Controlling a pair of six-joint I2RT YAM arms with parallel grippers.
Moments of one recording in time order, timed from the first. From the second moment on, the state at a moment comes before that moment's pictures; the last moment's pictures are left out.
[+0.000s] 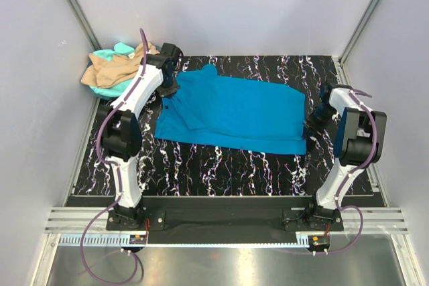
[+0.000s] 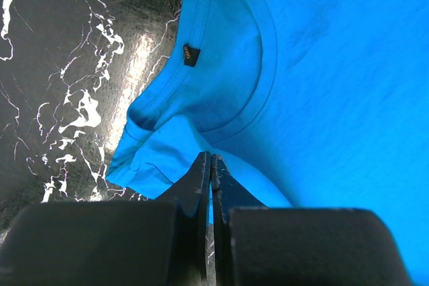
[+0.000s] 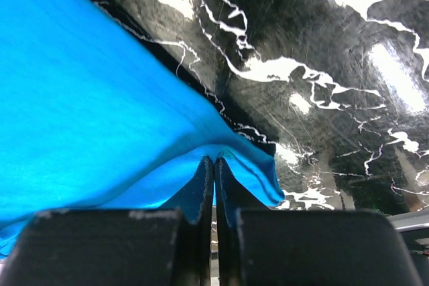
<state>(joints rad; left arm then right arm) -0.28 2.01 1.90 -1.05 -0.29 -0.66 -0.17 1.88 1.32 -0.97 -0.07 0.64</state>
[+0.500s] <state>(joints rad) -0.27 2.01 1.87 -1.03 -0.34 -0.69 -0.17 1.93 1.38 -0.99 -0.07 0.64</state>
